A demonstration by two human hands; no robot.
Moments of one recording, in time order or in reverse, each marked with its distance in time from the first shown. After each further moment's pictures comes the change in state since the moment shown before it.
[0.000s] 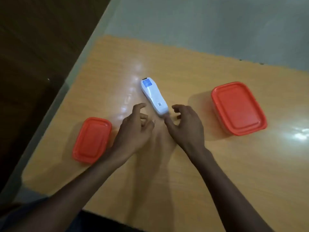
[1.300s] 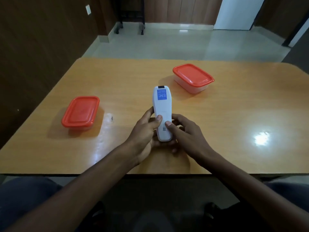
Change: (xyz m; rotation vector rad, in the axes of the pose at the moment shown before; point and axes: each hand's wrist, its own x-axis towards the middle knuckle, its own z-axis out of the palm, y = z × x) left_hand -0.152 -0.053 0.064 -0.986 -0.518 0.016; right_hand -0.222 0.033 0.007 0.544 0.050 0.069
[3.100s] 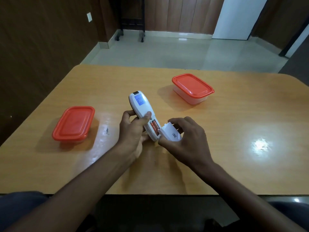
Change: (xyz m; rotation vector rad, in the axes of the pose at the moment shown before) left_hand 0.047 0.017 -0.009 -0.099 0.302 0.196; right_hand 0.032 0.004 0.000 -0.493 0.309 -0.330
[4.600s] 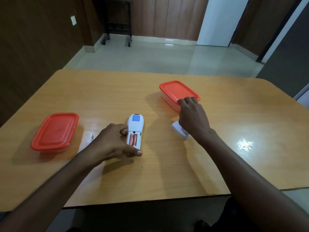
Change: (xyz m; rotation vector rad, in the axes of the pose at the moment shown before) left_hand 0.007 0.026 -0.038 1.214 -0.305 0.099; right_hand 0.095 0.074 -0.018 -0.687 -0.021 -0.122
